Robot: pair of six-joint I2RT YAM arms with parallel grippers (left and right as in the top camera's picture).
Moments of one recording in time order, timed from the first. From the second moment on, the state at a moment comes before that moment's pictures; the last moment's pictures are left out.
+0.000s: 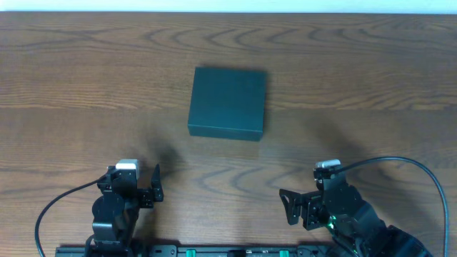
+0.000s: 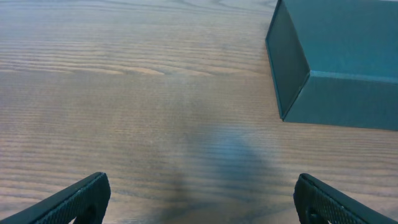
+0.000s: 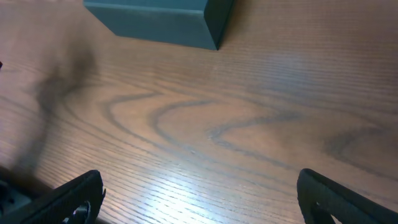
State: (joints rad) left arm -0.08 0.01 0.16 -0.60 -0.01 -0.06; right arm 0.77 0.47 0.64 -0.96 0.12 0.59
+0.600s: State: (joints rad) left arm -0.08 0.01 0.16 -0.60 -0.01 -0.06; right arm 0.75 0.47 0.64 -0.98 0.14 0.57
